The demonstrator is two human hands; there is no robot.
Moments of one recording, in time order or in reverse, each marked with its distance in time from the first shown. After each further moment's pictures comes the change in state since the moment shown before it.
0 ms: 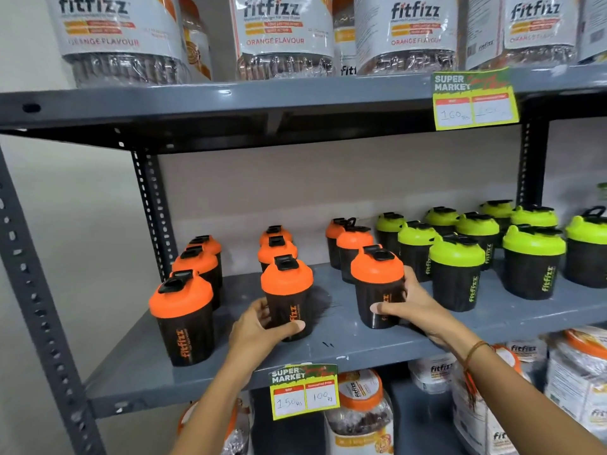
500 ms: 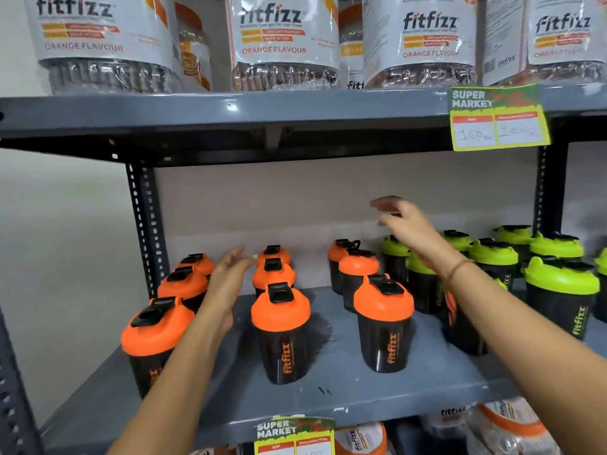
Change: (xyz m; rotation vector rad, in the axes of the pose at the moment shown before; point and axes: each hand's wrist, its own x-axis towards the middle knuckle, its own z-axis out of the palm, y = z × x) left_hand 0.094 0.075 -0.025 -0.350 0.147 0.076; right_hand 0.121 -0.118 -0.032 -0.378 0.238 -0.268
